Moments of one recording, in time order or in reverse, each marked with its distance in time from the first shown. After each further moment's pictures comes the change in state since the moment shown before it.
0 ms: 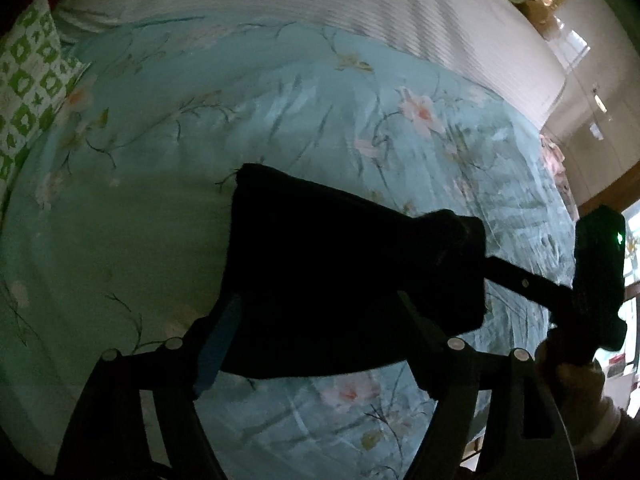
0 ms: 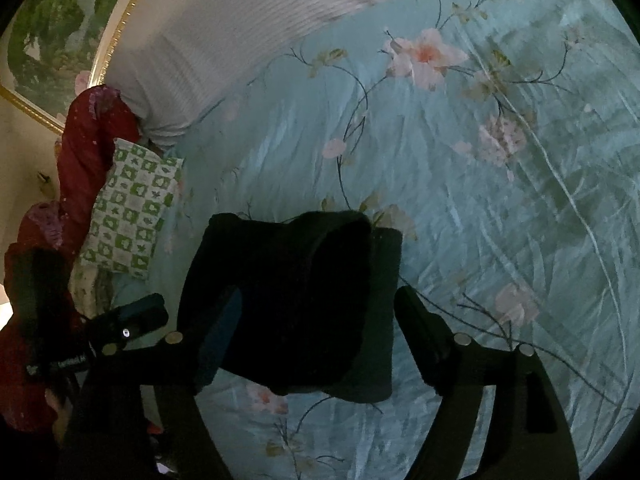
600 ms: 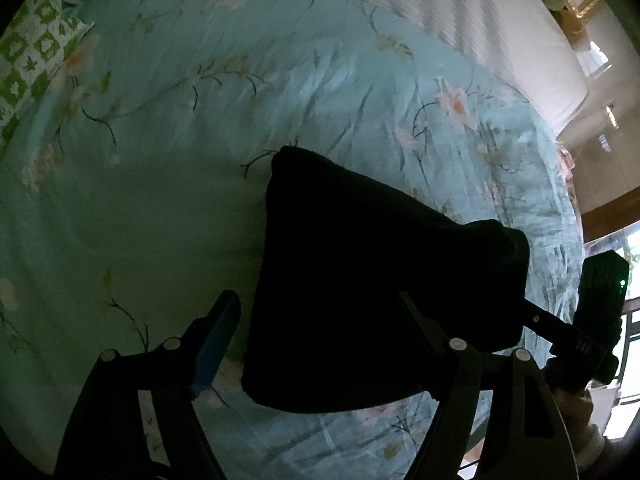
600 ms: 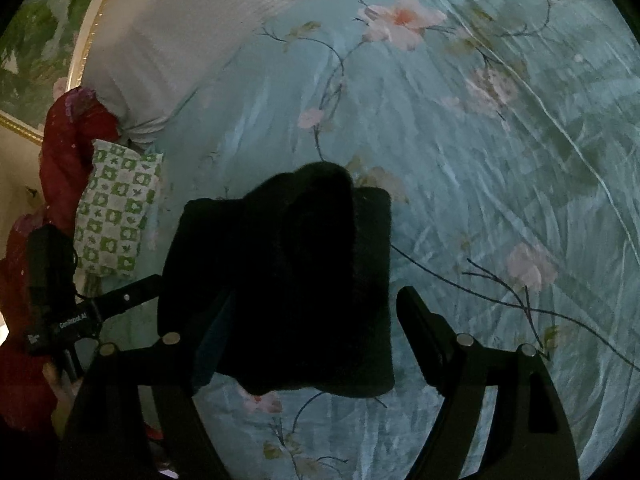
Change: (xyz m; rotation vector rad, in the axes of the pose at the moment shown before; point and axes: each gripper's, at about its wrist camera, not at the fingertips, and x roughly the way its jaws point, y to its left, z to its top) left arm 0.038 0.033 0.016 -0.072 0.089 -0.008; right arm 0.021 -0.017 -0.016 0.086 0.034 -0.035
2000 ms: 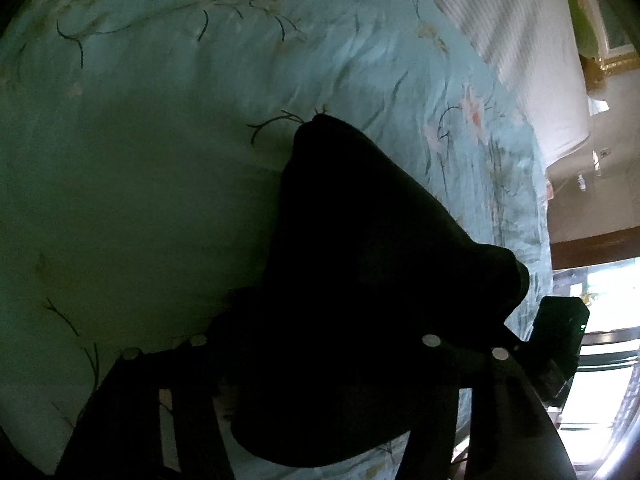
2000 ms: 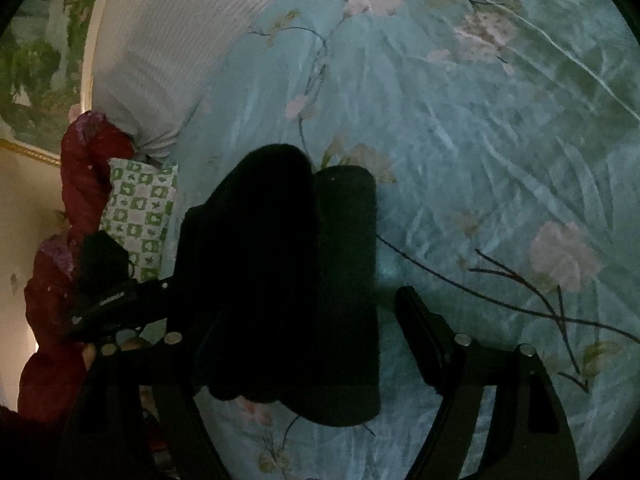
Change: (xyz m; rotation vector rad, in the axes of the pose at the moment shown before) left arm 0.056 0.037 0.009 -0.167 0.077 -0.174; right arm 0.031 -0.029 -0.010 0.071 0.011 0.187
